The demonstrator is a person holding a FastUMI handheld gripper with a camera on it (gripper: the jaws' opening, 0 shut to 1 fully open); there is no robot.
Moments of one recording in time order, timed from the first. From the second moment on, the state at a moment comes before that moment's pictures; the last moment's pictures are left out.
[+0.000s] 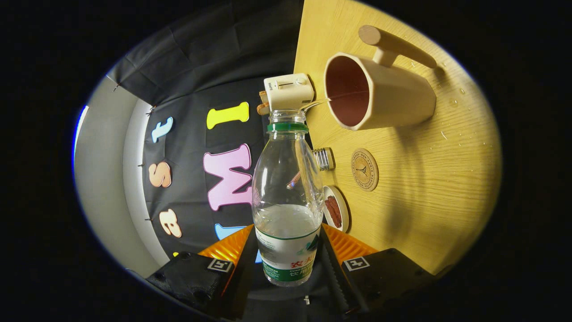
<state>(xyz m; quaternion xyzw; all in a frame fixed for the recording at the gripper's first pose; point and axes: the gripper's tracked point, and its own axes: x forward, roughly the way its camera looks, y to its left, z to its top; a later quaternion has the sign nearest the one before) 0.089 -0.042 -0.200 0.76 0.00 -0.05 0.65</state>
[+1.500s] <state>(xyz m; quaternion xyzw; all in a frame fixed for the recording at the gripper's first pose) 0.106 -0.046 -0.185 0.83 -0.05 -0.06 0.56</state>
